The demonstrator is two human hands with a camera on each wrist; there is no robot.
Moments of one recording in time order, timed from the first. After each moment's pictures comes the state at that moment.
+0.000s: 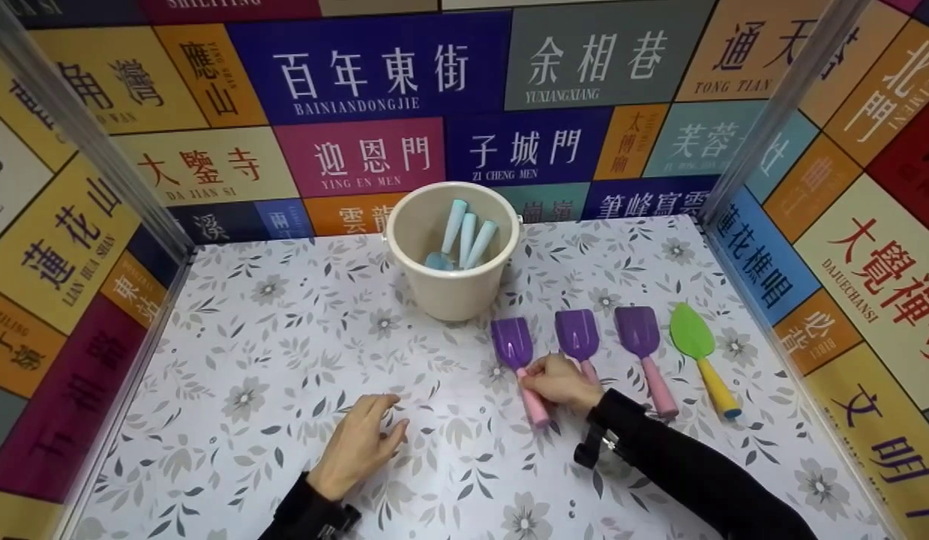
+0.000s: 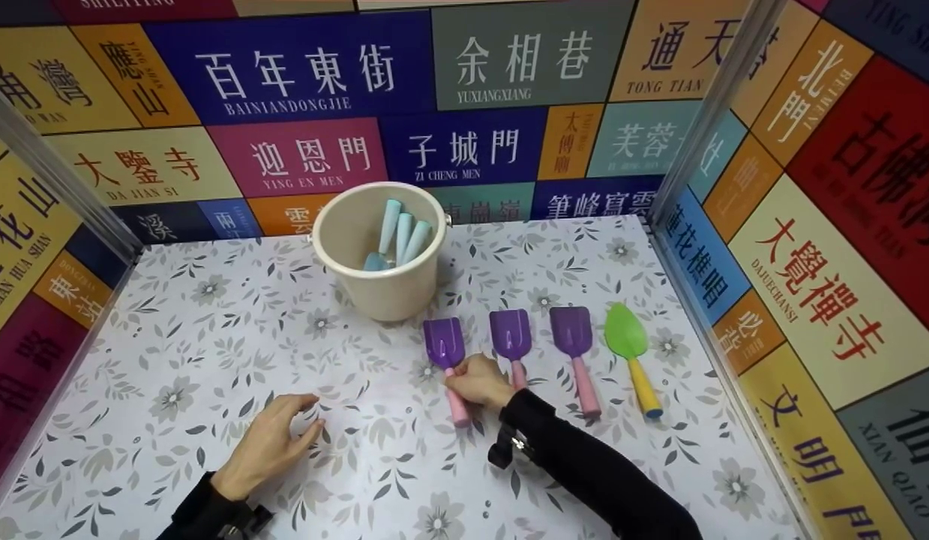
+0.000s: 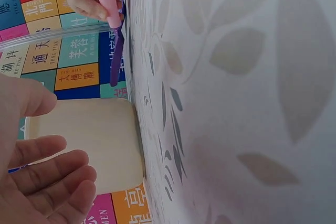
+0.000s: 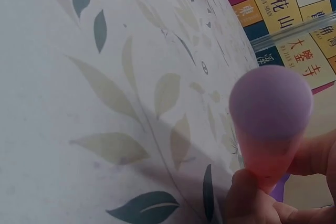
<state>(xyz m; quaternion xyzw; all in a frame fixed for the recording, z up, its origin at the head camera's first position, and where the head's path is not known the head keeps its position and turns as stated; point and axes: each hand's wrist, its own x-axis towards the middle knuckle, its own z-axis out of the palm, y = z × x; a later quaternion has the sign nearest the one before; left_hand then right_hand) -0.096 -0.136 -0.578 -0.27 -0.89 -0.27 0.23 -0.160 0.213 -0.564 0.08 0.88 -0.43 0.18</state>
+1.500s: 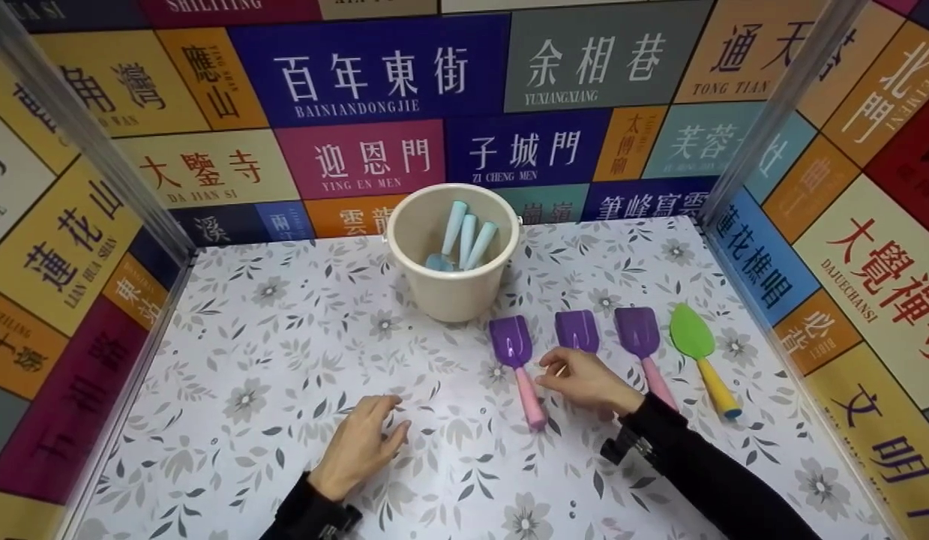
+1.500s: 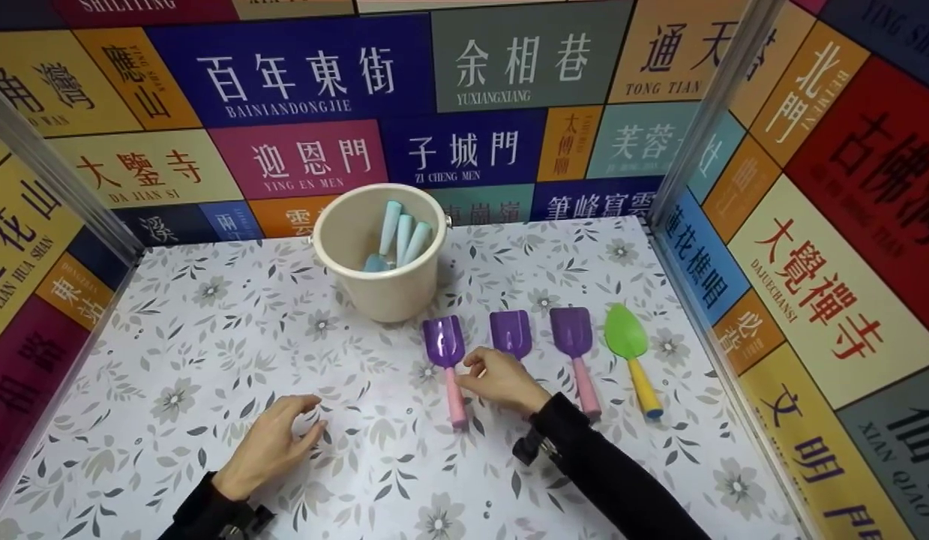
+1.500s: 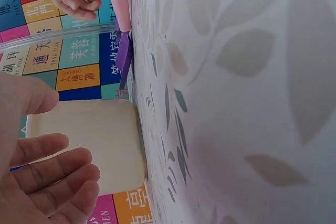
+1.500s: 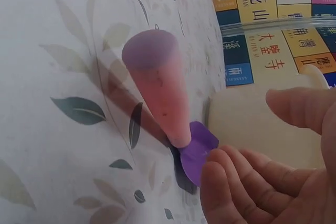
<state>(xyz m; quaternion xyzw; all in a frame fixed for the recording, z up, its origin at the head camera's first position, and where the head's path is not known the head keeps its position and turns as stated) -0.095 -0.135 -0.574 -0.27 -0.90 -0.26 0.22 -0.146 0.251 -0.530 -0.08 0.90 -0.40 0.14</state>
